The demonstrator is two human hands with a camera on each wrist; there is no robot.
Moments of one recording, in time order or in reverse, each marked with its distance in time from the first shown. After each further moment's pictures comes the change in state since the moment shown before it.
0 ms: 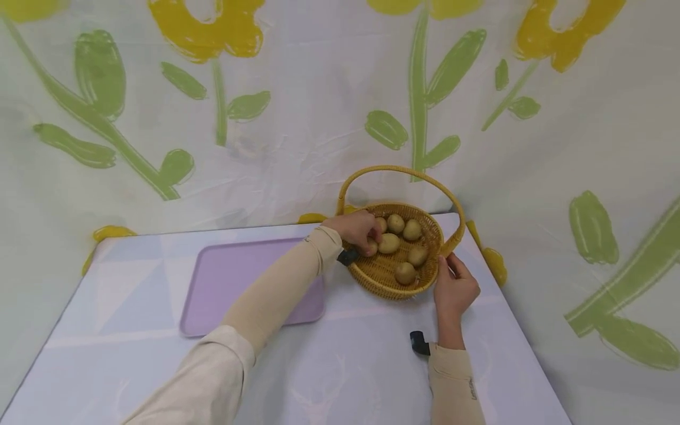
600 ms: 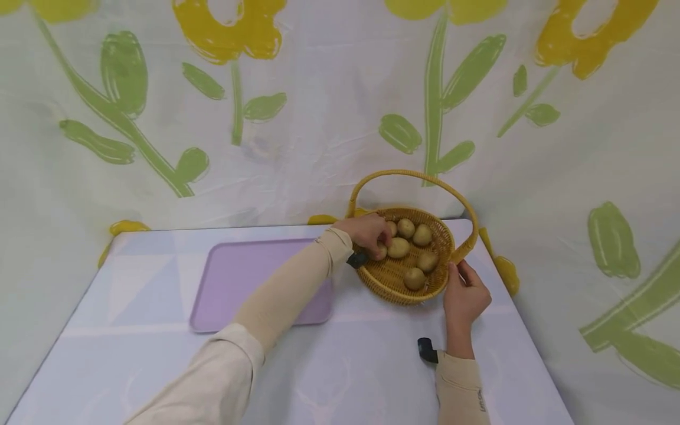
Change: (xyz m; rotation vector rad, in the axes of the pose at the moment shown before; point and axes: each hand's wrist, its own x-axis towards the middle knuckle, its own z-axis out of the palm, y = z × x) left_hand 0.002 0.000 0.002 0.007 0.014 -0.015; right_hand -0.002 -0.001 -0.001 -0.047 -0.005 0.005
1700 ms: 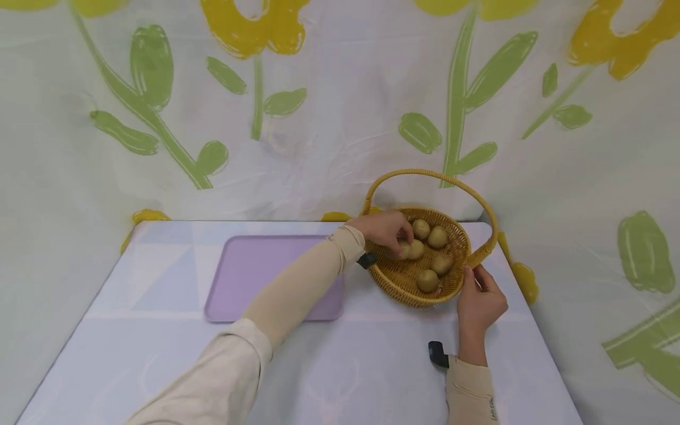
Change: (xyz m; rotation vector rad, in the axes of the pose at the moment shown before) left_hand -0.002 0.012 -0.010 -0.033 0.029 0.072; right_hand -0.004 -0.004 0.001 -0.005 0.021 -0.021
